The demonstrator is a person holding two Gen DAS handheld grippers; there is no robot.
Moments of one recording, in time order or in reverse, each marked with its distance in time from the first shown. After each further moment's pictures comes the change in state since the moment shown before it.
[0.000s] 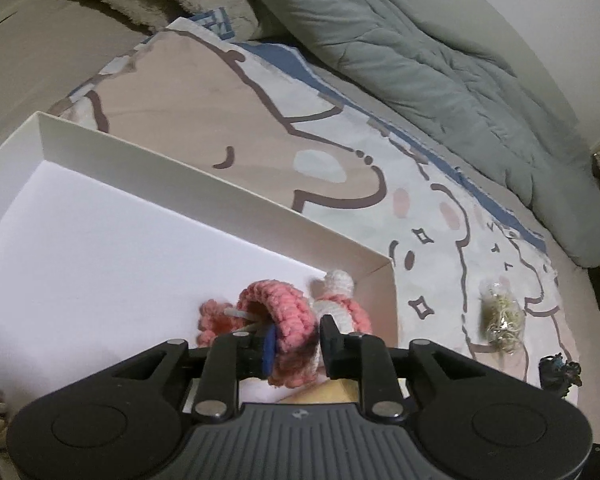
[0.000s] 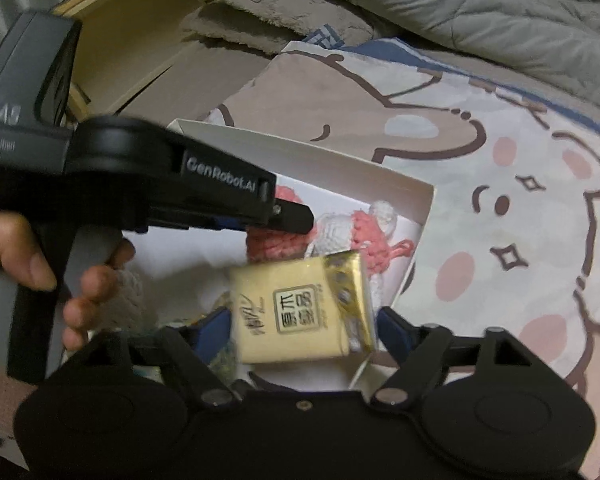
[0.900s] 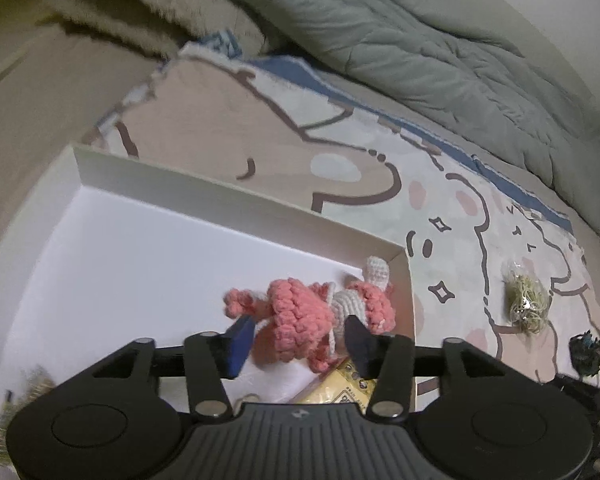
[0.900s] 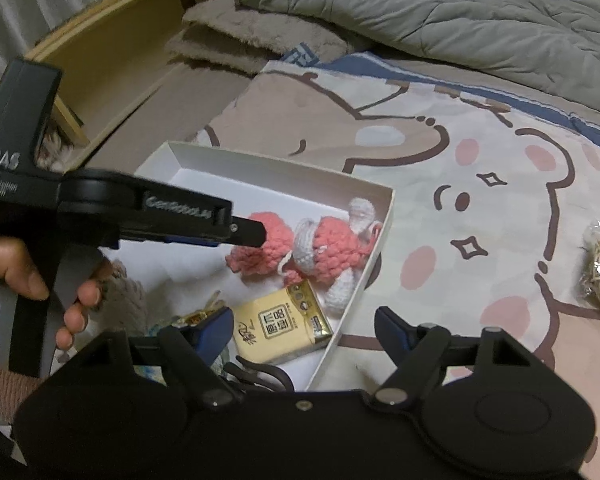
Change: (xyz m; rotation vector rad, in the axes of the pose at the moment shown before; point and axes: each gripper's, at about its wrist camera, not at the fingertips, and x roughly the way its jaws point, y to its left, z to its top) left arm -0.031 -0.019 -0.009 0.100 -0.028 0.130; right arm -0.038 -0.016 -0.007 0.046 -0.048 -0.026
